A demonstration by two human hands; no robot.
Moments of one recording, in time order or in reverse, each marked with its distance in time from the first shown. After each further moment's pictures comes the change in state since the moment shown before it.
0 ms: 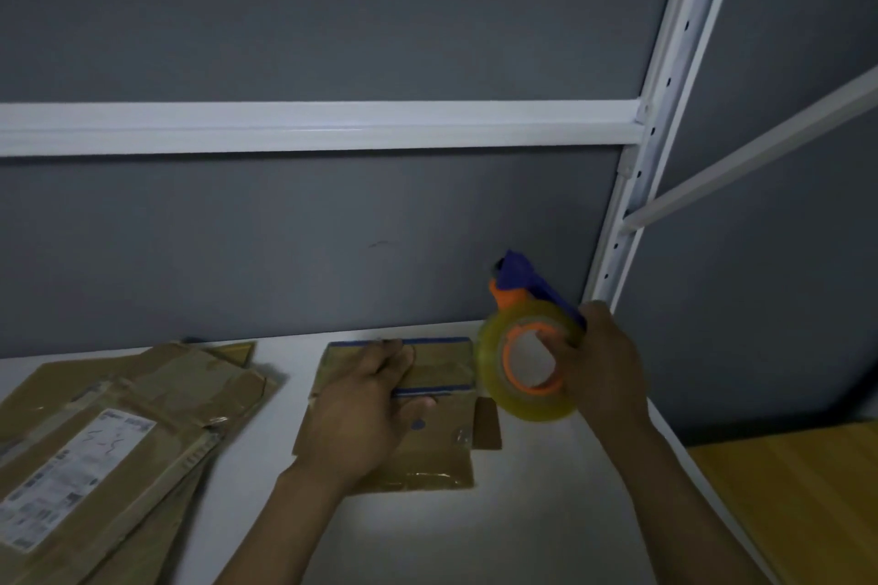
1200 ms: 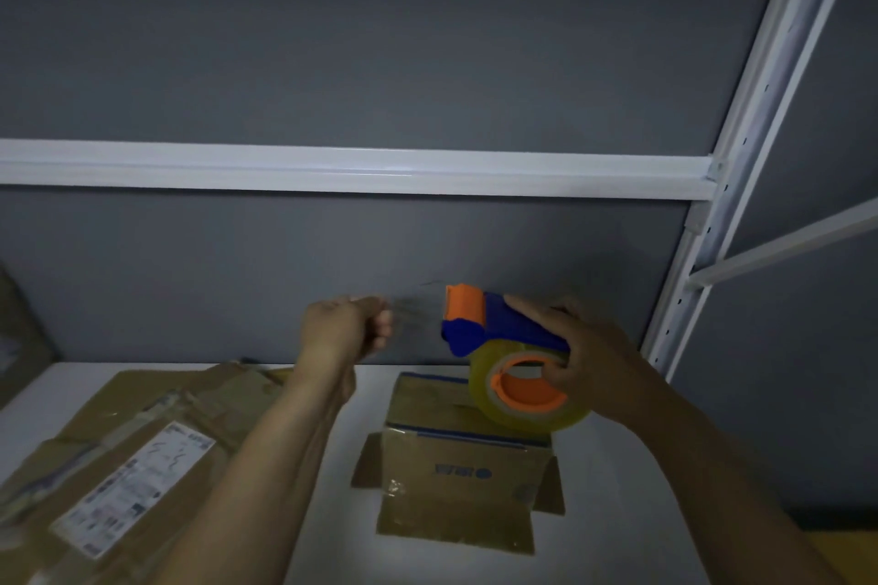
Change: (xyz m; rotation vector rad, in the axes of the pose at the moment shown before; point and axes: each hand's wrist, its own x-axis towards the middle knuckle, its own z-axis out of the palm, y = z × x) left_hand 0.057 -0.022 -0.109 -1.361 0.329 -0.796; right_hand 0.052 -0.064 0.007 -0.126 -0.398 -0.610
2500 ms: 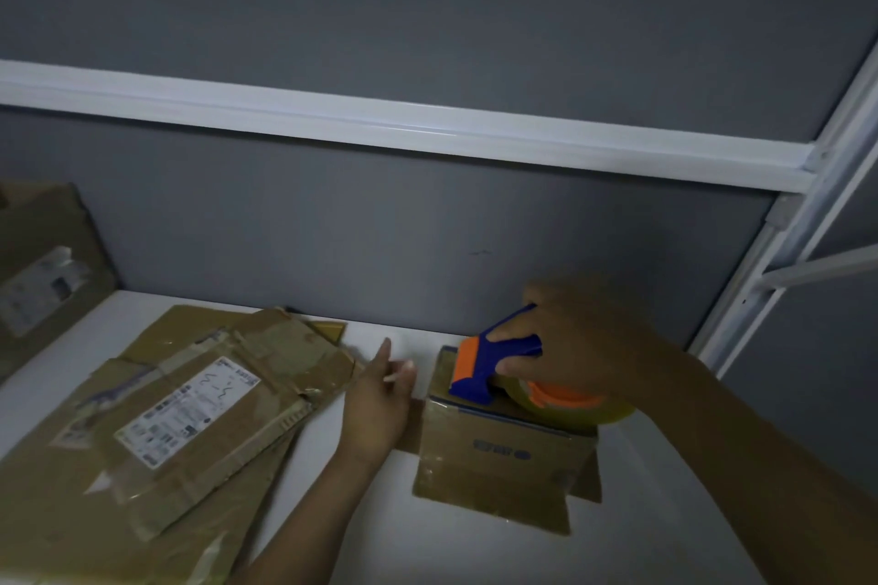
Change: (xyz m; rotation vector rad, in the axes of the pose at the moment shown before) left_hand -0.002 -0.137 -0.049 0.545 -0.047 0.176; right_hand 0.047 -0.052 0.020 -0.423 -0.372 -0.161
